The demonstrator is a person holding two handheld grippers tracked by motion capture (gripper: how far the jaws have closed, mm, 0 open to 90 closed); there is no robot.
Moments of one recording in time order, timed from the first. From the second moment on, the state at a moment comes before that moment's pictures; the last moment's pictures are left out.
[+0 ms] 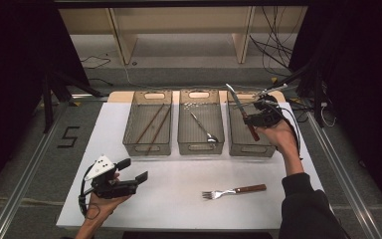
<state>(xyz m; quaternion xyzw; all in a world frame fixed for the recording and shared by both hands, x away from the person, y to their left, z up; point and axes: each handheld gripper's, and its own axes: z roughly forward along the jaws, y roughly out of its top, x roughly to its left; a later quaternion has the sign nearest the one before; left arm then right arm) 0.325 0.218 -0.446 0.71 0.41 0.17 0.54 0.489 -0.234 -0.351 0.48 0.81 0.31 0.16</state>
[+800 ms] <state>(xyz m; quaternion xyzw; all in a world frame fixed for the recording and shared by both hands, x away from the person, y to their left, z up) 0.324 0.219 -0.446 0.71 0.41 0.17 0.54 0.525 -0.235 -0.381 0.54 0.78 0.27 0.14</state>
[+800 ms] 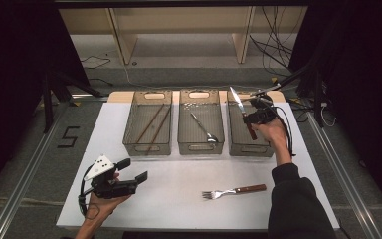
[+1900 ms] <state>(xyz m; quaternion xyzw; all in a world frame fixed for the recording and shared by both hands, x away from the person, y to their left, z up) 0.324 0.218 -0.445 0.71 0.41 0.17 0.54 0.510 -0.233 -0.393 0.53 0.79 0.30 0.11</state>
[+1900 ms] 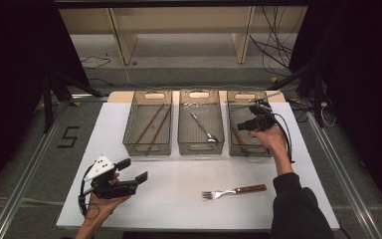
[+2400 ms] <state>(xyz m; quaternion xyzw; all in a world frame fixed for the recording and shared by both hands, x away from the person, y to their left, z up) 0.324 0.218 -0.446 0.72 0.41 0.17 0.54 0.452 -0.210 -0.359 0.40 0.84 0.34 0.12</state>
